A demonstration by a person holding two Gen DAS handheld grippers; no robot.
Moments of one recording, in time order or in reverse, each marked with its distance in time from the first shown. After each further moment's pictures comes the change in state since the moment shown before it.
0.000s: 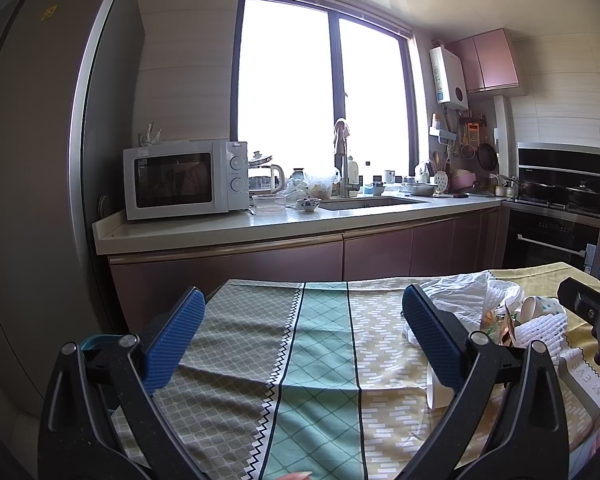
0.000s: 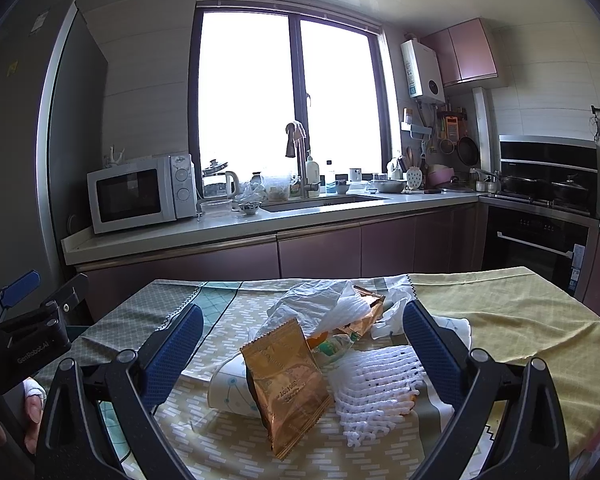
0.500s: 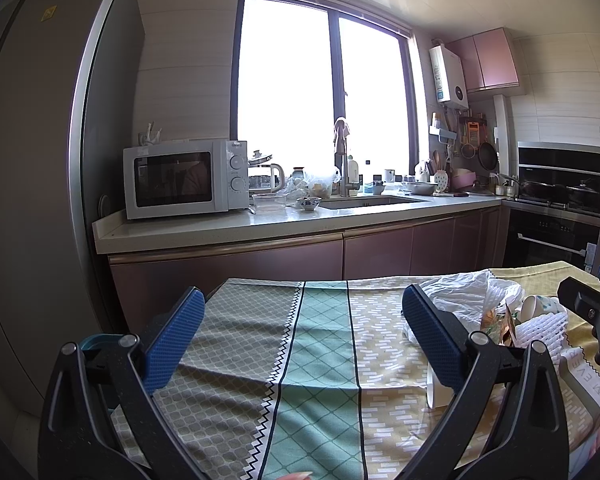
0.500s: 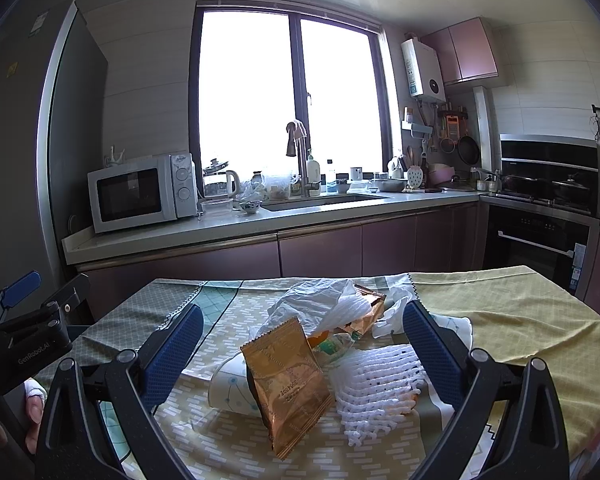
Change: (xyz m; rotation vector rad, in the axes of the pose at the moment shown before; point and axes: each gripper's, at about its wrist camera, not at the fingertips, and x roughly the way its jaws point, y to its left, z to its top) left arm -0.002 0.001 0.001 0.002 0.003 0.000; right arm 0.001 0.001 -0.001 0.002 0.000 0.004
